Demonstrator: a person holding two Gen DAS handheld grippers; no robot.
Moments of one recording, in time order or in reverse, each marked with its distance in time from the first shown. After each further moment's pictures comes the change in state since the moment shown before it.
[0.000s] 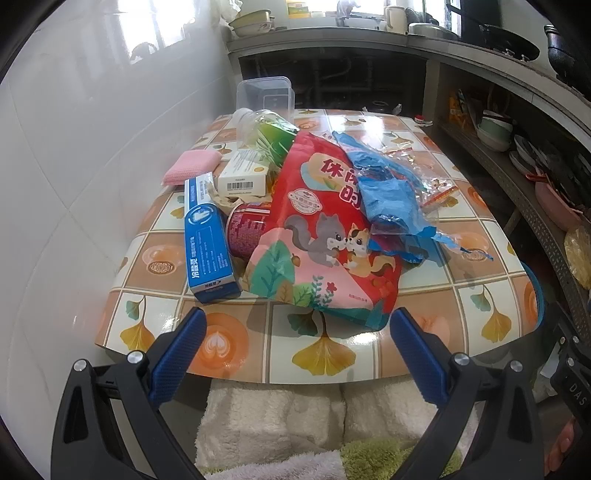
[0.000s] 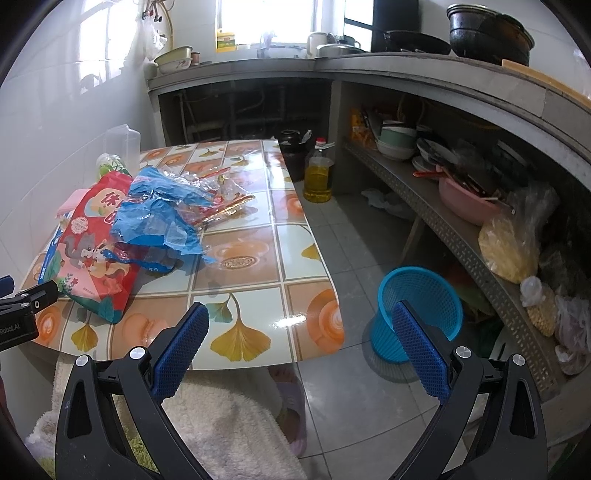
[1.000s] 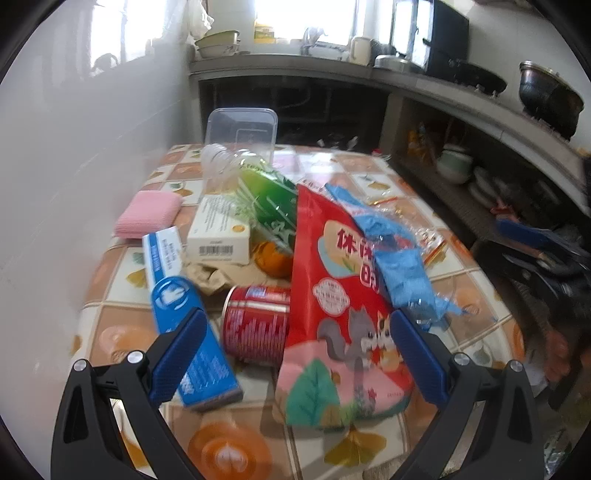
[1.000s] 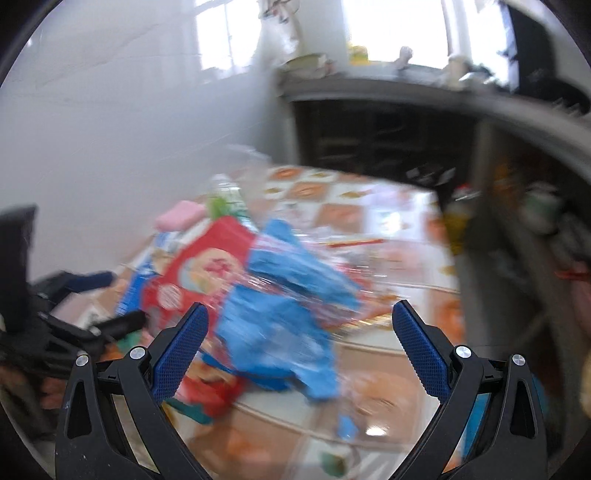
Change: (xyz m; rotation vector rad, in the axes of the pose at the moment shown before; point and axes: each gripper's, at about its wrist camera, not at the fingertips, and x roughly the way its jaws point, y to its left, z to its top) left arm 0.052 0.053 0.054 0.021 -0.133 -0.272; right arm 0.082 0.094 0.120 -0.235 0.023 0.589
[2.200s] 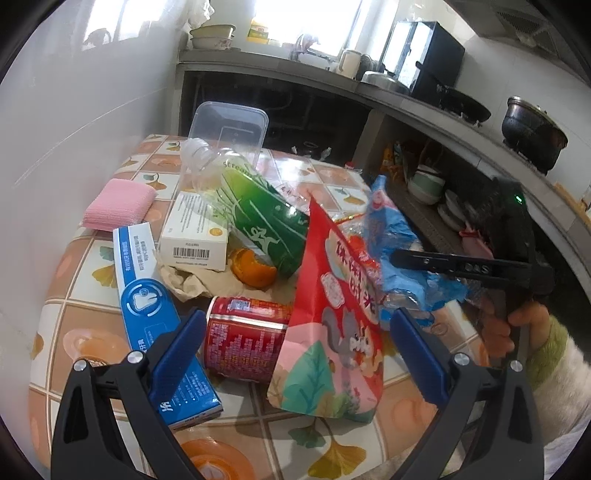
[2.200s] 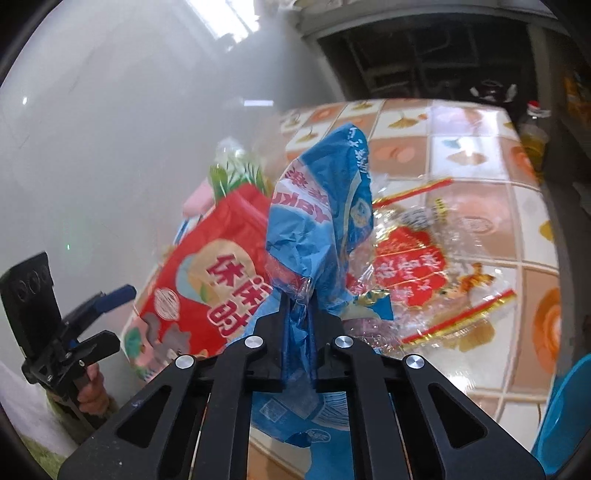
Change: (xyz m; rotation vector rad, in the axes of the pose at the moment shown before) left arm 0.006 0.020 0.006 -0.089 -0.014 -0.171; right arm 0.021 -0.048 -0.005 0.153 0.157 0.248
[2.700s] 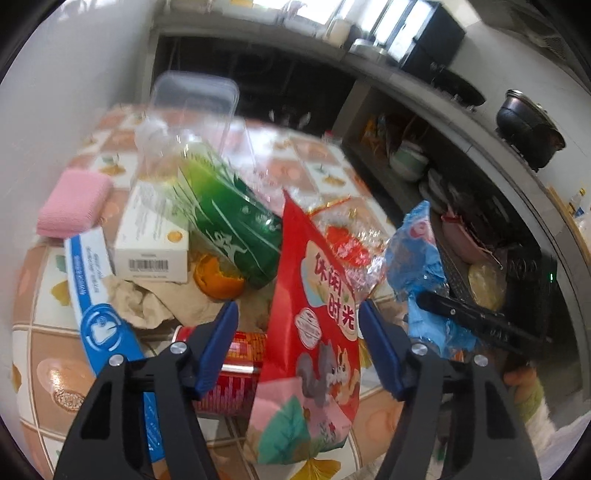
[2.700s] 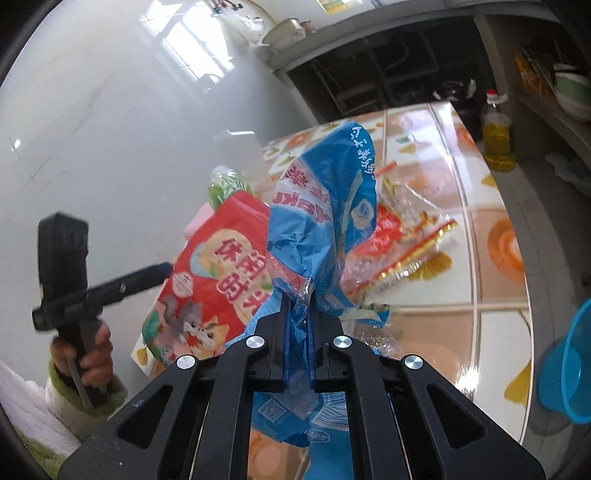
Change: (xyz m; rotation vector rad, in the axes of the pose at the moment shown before) left arm 0.044 -0.001 0.044 -0.029 0.206 -0.113; right arm -0.027 -0.015 -0.044 0.128 -0.096 -0.022
